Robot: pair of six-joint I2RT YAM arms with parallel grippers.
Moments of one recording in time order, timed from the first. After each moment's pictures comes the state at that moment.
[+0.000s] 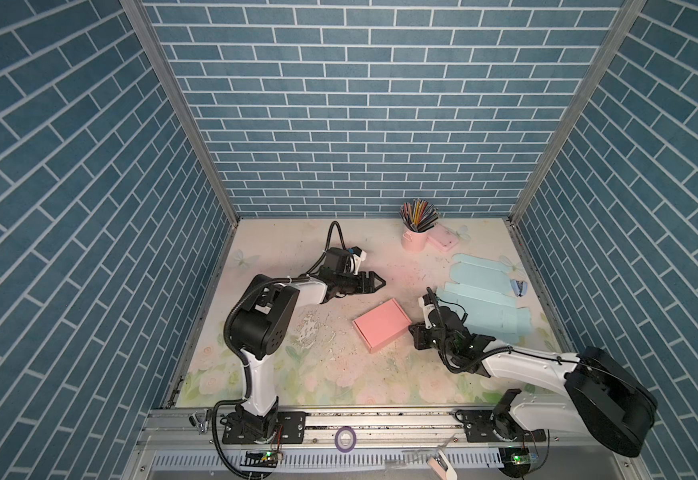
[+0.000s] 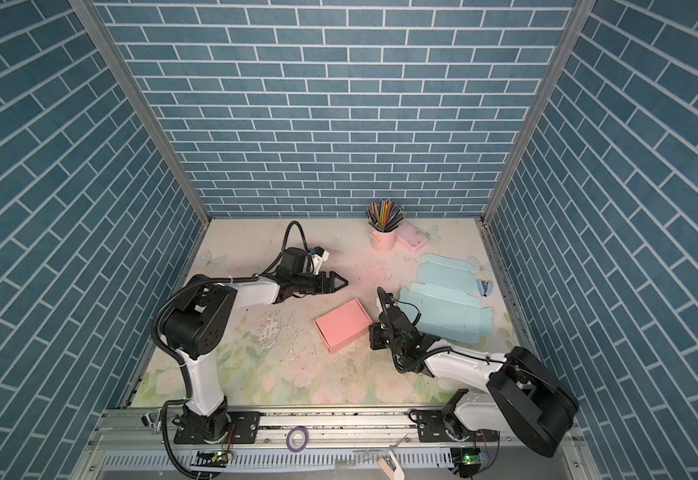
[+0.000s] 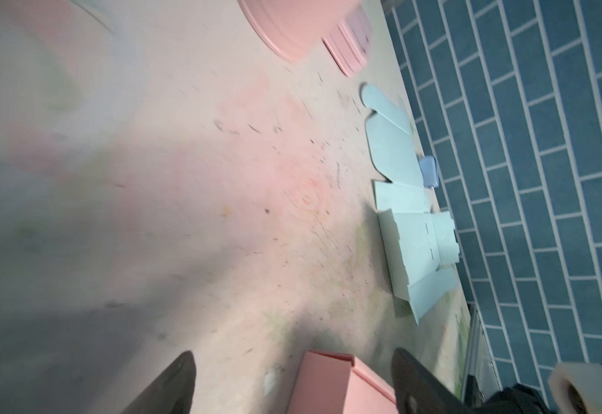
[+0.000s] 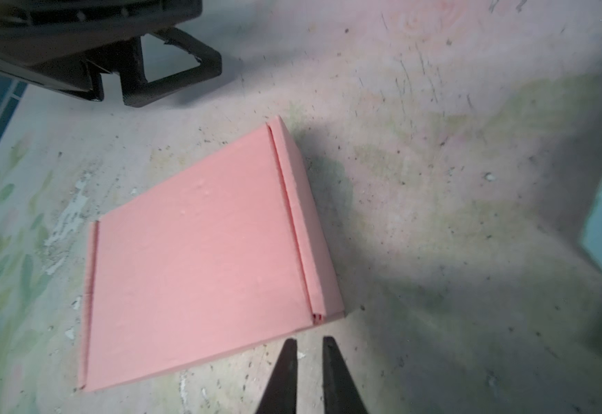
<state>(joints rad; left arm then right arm) -0.42 1.90 1.06 0.13 0.60 -0.50 0.81 1.21 0.40 0.11 0.04 0.58</state>
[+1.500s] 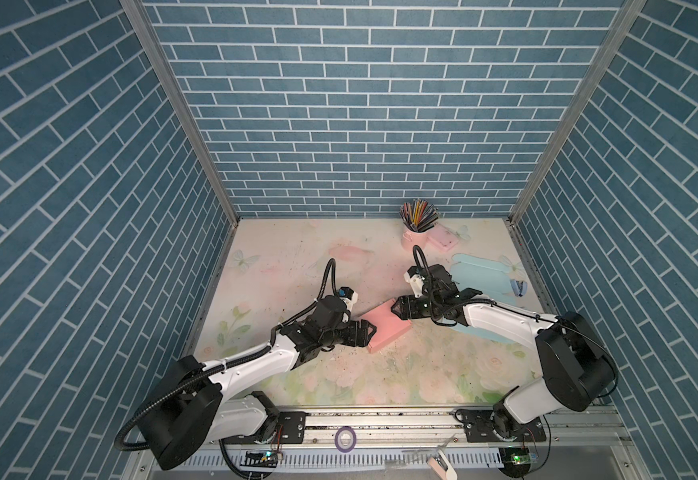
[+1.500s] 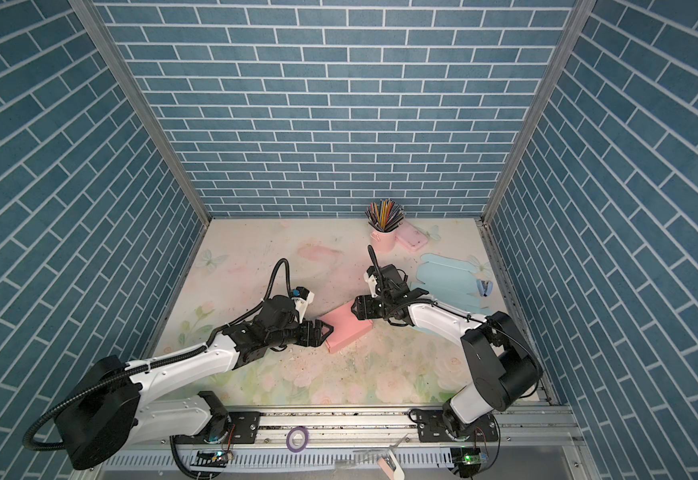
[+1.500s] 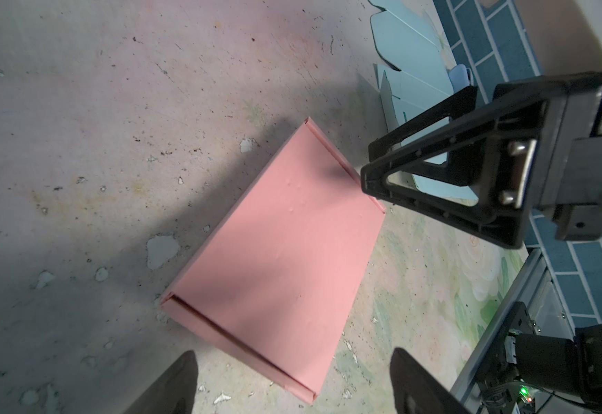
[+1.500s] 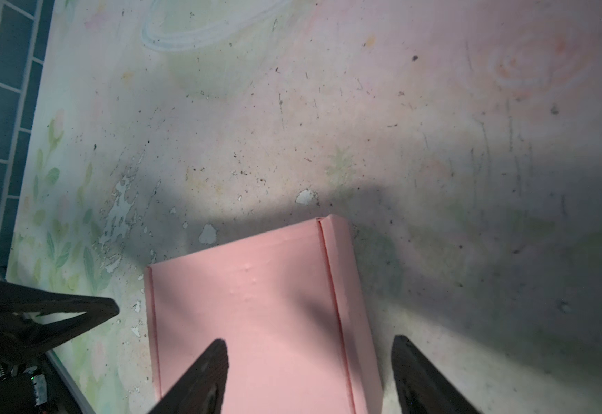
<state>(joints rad) -0.74 1.24 0.54 -0.01 0.20 -0.60 0.63 1.54 0.84 -0.21 -0.31 0.42</state>
